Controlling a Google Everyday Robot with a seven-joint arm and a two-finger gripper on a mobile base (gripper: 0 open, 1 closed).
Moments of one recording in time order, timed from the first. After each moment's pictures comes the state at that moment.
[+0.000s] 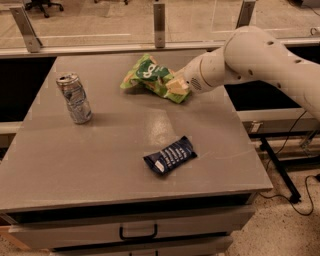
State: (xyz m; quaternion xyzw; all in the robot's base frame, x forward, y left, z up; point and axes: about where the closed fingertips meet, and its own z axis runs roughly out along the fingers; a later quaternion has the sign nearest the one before) arm 0.673 -0.049 0.868 -0.46 0.77 0.11 0.43
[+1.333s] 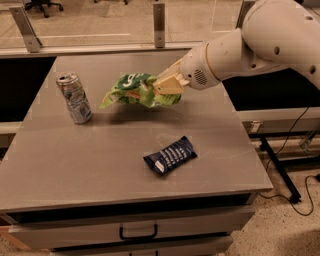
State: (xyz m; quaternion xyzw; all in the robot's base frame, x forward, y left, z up) arm 0.590 -0.010 0.925 -0.51 0.72 0.21 0.41
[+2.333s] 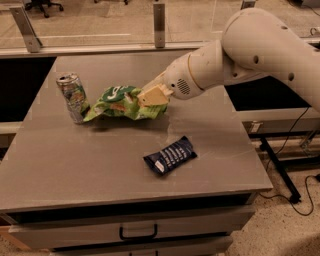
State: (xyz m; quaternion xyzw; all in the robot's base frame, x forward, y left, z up) arm 0.569 0.028 0.906 -0.51 0.73 0.25 0.38
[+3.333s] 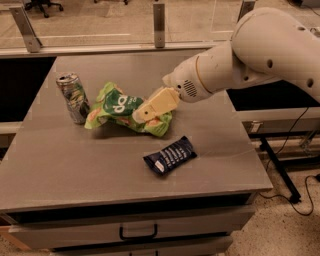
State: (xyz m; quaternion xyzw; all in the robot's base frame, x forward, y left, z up) arm 0.556 0.010 0.910 -0.47 0.76 0.24 0.38
